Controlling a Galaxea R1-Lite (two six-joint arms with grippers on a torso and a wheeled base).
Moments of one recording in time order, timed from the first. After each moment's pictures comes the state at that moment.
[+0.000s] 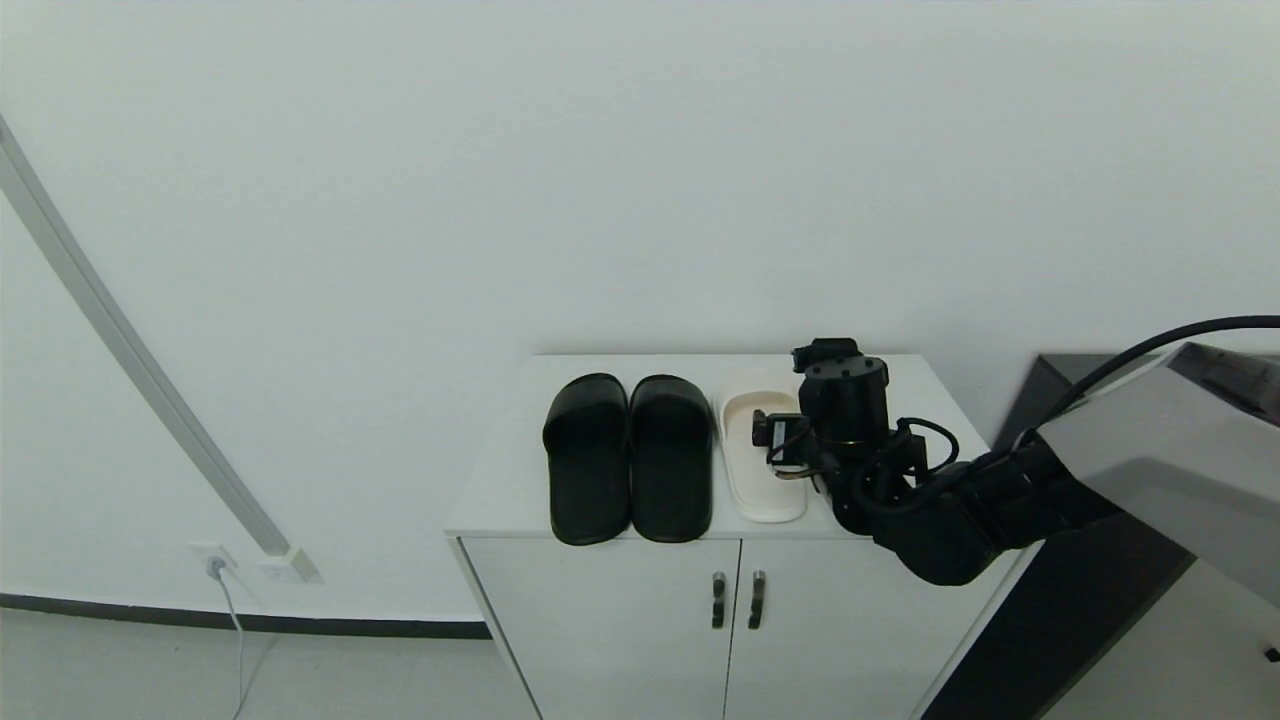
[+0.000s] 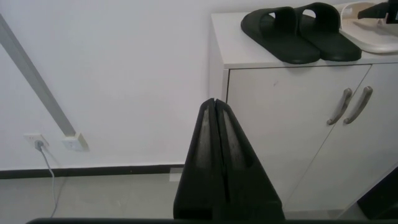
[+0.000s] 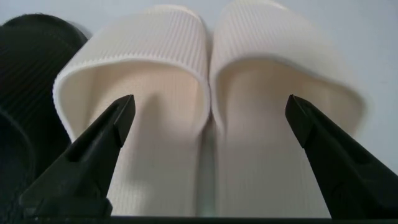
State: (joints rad) left arm 0.00 0.00 0.00 0.00 0.00 0.03; right arm 0.63 2.17 -1.20 -0.71 -0.57 0.20
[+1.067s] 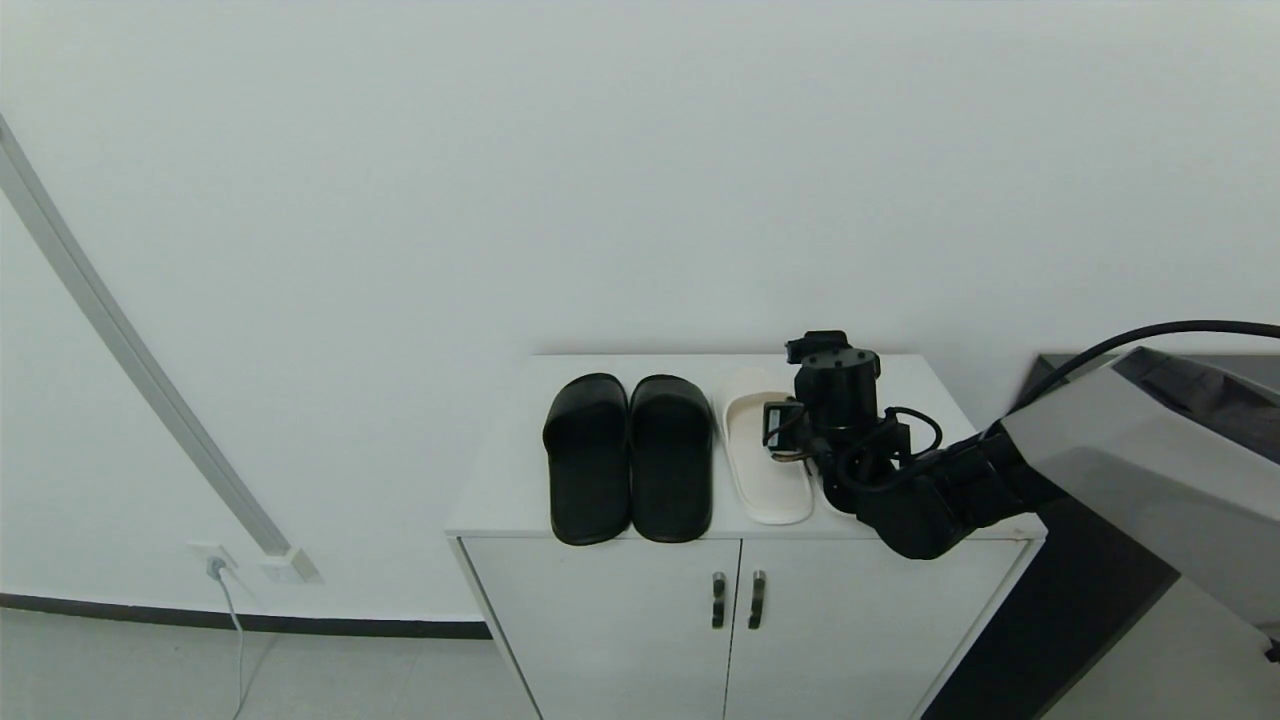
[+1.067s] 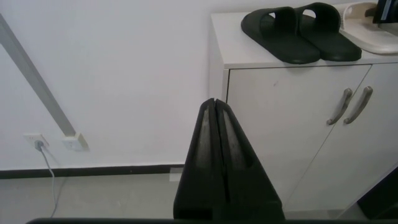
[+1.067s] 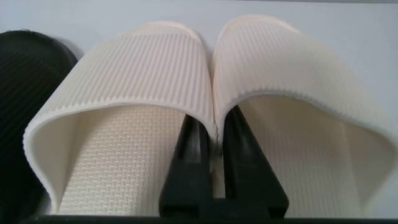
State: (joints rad) left arm 0.00 0.00 0.00 0.00 0.00 0.03; right arm 0.59 2.25 -1.31 -0.71 -0.54 0.17
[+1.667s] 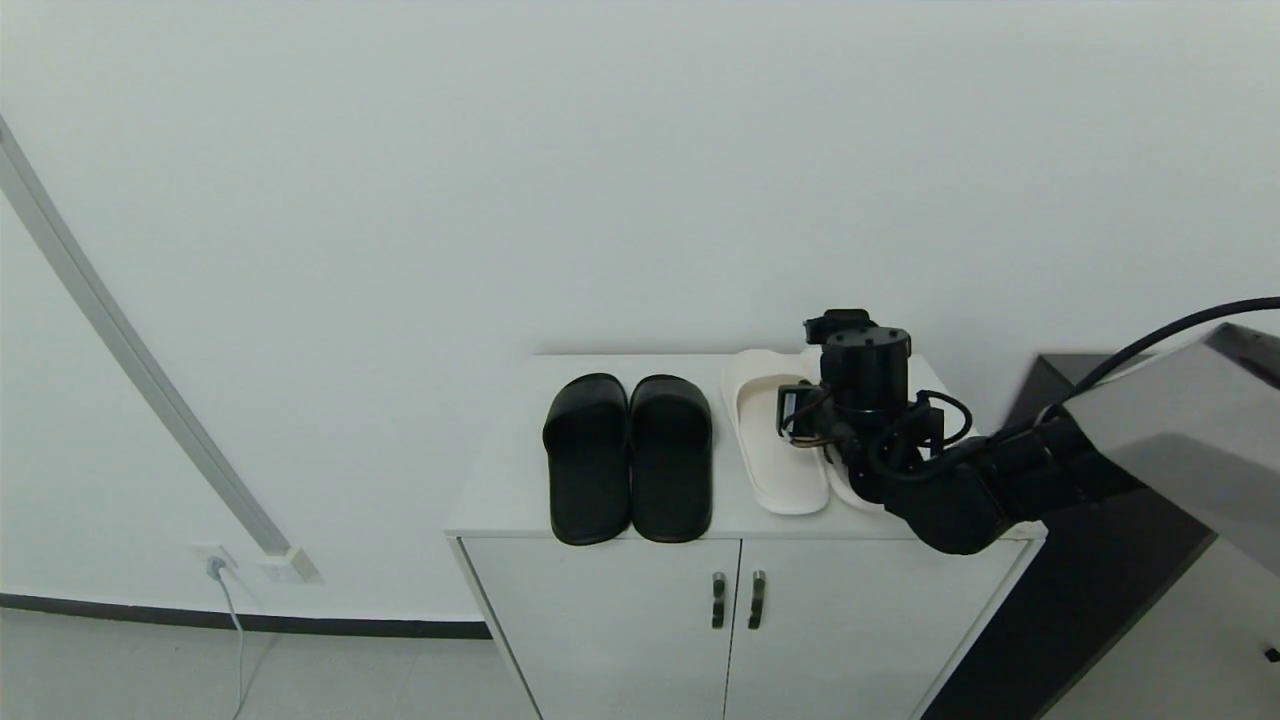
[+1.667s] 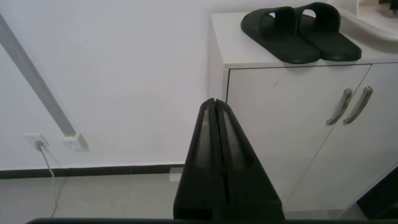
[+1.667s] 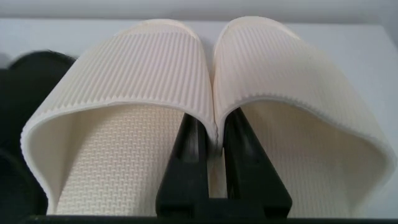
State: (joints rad) left arm 0.00 0.00 0.00 0.00 0.00 0.03; right arm 0.59 2.13 -1.24 -0.71 -0.53 0.15
